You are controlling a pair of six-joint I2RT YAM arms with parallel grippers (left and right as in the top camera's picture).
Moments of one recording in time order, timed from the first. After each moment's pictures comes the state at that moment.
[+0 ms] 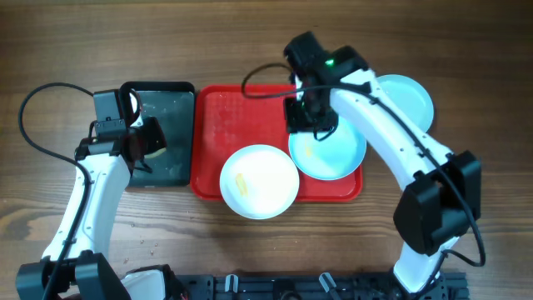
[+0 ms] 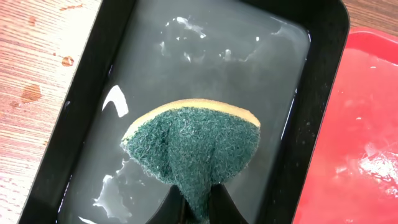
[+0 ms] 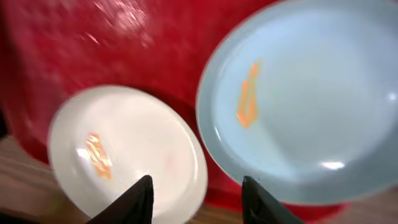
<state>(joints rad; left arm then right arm) 0.12 1.41 0.89 -0.54 -0.02 -0.20 0.52 1.93 1.70 -1.25 -0.13 0.40</state>
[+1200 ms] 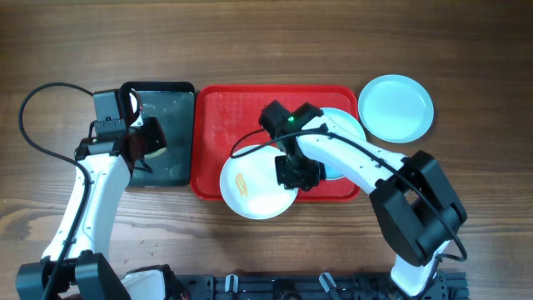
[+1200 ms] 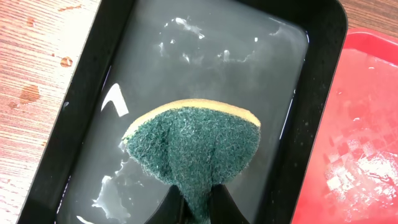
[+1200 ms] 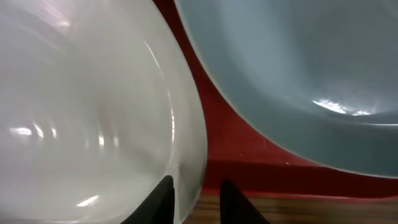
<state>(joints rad) 0.12 1.41 0.89 -0.54 -0.01 -0.20 0.70 1.93 1.31 -1.11 -0.11 0.58</state>
